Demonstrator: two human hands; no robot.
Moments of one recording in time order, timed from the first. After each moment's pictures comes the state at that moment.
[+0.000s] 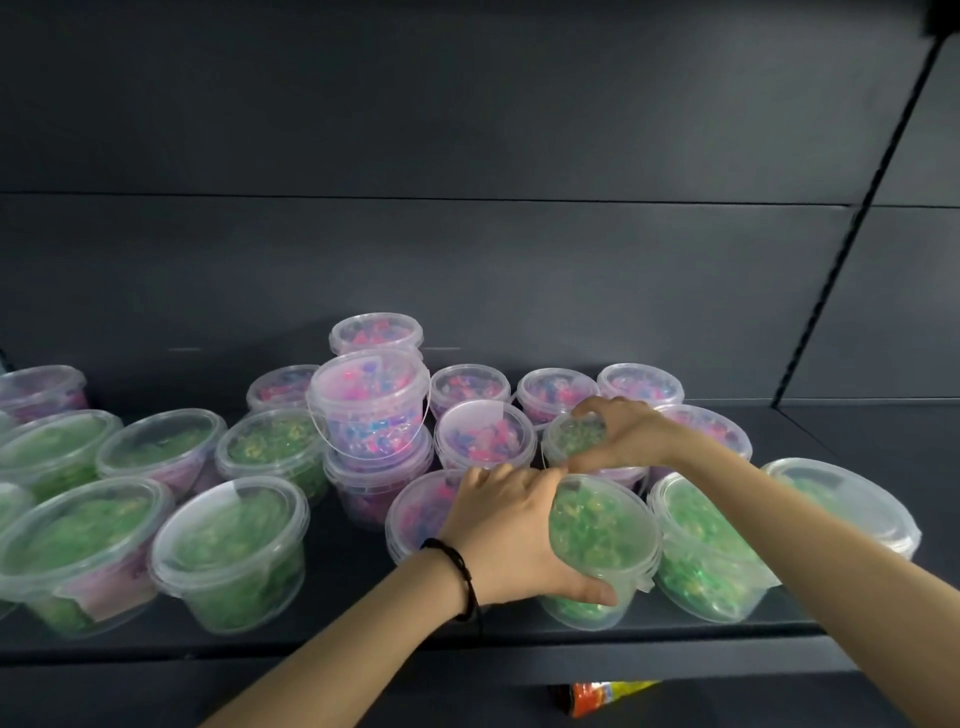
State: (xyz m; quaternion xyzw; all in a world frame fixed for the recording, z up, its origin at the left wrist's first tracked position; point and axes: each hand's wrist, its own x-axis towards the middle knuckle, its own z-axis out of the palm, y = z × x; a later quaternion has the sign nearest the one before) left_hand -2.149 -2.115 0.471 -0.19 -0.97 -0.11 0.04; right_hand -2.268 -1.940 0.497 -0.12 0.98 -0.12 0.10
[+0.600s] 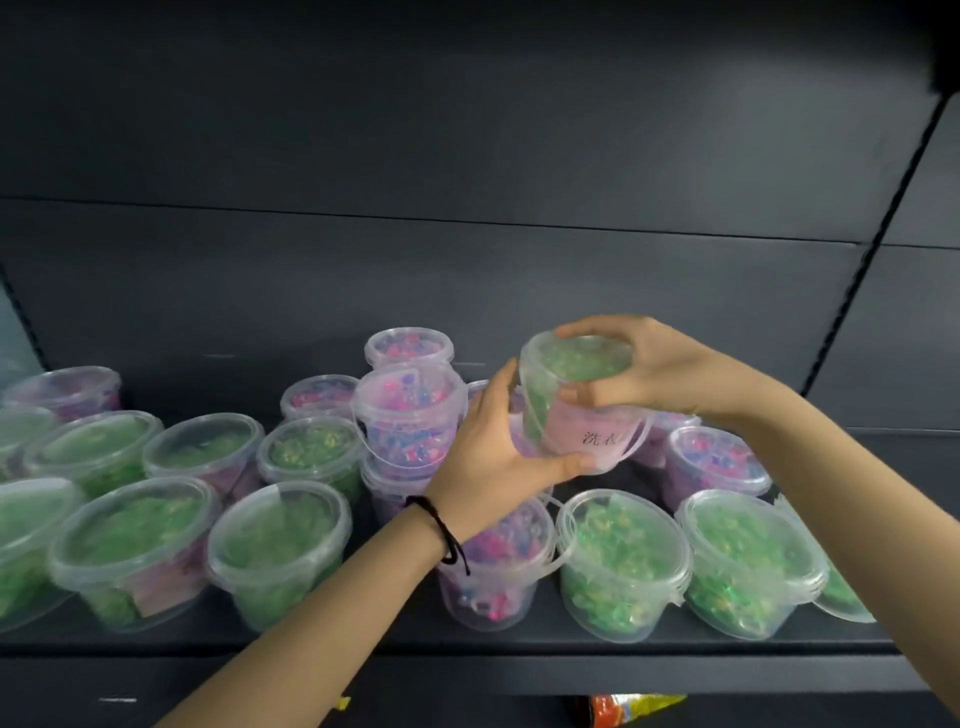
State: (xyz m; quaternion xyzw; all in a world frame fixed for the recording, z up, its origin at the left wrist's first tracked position) left_hand -2.152 -2.162 0.518 -0.15 -0.81 -0.55 0.14; right_hand -2.197 -1.990 0.610 -0.26 0.91 -0.31 -0.01
